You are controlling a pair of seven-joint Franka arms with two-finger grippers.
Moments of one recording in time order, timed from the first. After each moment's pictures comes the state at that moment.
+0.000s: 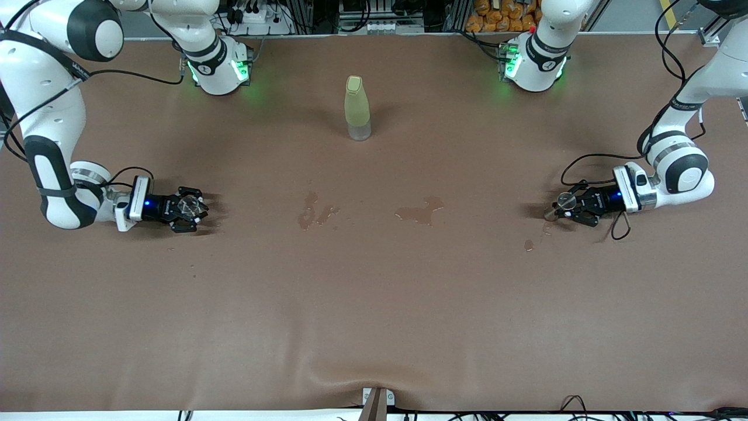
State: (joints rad) left arm 0.81 0.71 -0.39 -2.06 -0.95 1.87 2.62; right arm -0.17 0.80 -0.25 -1.94 1.24 1.47 -2.80
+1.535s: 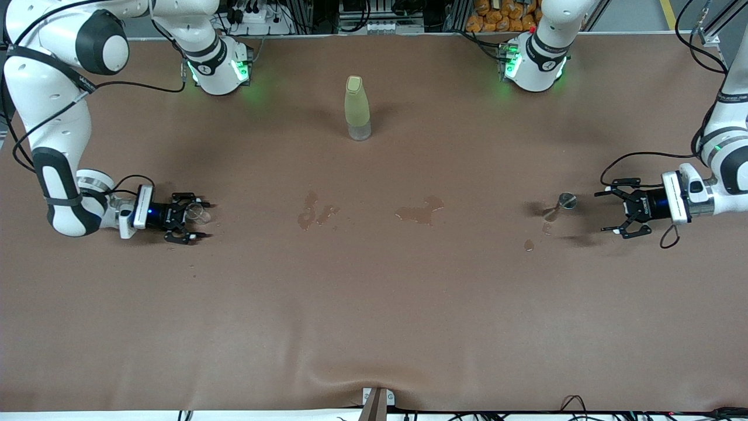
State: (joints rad) left arm 0.81 0.61 -0.38 -1.86 -0.74 1.76 2.25; right arm -0.17 0.86 -0.27 -1.85 1.24 1.52 -2.80
